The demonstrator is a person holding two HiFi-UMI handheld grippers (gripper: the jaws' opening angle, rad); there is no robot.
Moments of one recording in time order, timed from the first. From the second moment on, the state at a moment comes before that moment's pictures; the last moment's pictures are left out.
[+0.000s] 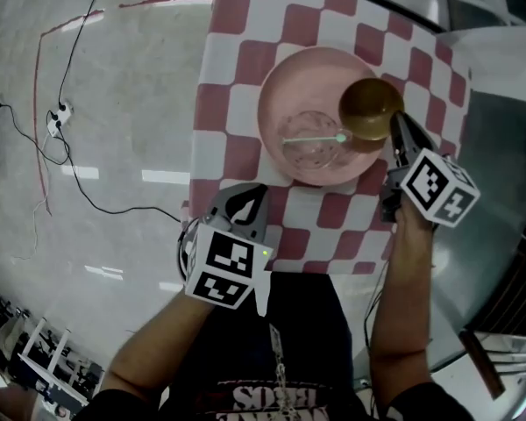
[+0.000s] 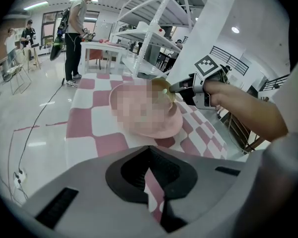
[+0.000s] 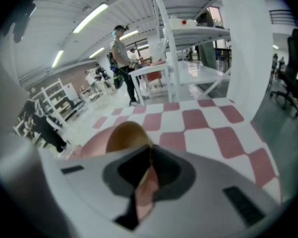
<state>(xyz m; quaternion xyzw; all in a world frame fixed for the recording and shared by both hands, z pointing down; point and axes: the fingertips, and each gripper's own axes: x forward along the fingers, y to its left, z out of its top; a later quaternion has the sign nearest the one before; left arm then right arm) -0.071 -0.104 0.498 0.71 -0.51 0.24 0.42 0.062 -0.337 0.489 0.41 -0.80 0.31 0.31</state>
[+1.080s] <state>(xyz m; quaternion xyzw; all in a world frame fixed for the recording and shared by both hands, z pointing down) -0.063 -0.119 0.377 0.81 -0.49 0.19 0.26 0.055 -0.196 0.351 0.41 -0.87 0.17 0.20</state>
